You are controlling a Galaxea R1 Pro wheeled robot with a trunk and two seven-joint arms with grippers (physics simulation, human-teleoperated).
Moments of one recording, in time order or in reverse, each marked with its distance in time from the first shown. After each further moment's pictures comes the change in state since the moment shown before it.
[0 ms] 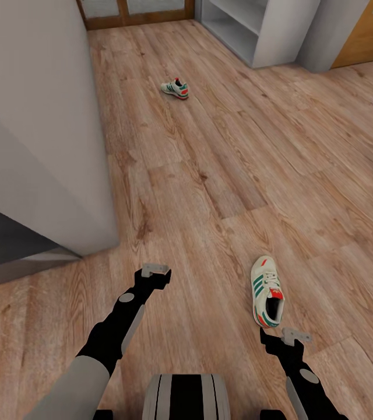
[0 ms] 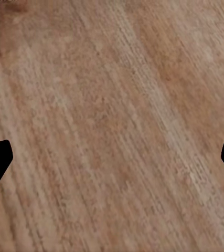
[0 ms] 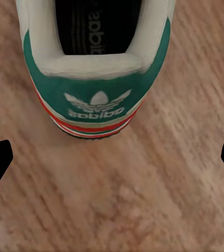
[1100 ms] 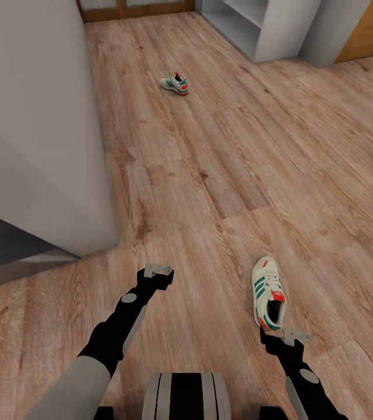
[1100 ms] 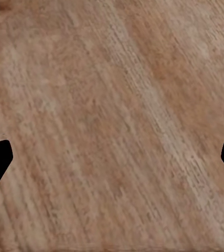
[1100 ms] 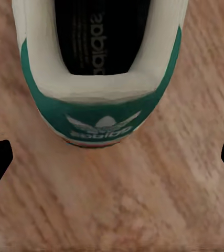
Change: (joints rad) left arm 0.000 0.000 -0.031 0.000 0.000 -0.002 0.000; right arm 0.000 0.000 0.000 0.000 0.000 0.000 0.001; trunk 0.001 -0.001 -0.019
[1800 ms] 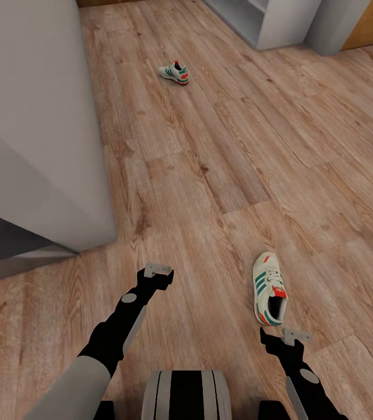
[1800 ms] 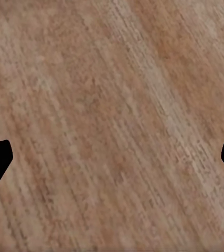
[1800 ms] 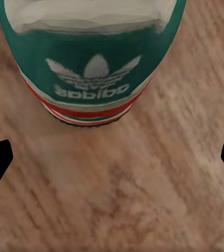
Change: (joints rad) left arm 0.000 0.000 0.000 0.000 -0.001 -0.001 0.000; right arm 0.000 0.000 -0.001 0.000 0.000 0.000 0.000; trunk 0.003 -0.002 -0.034
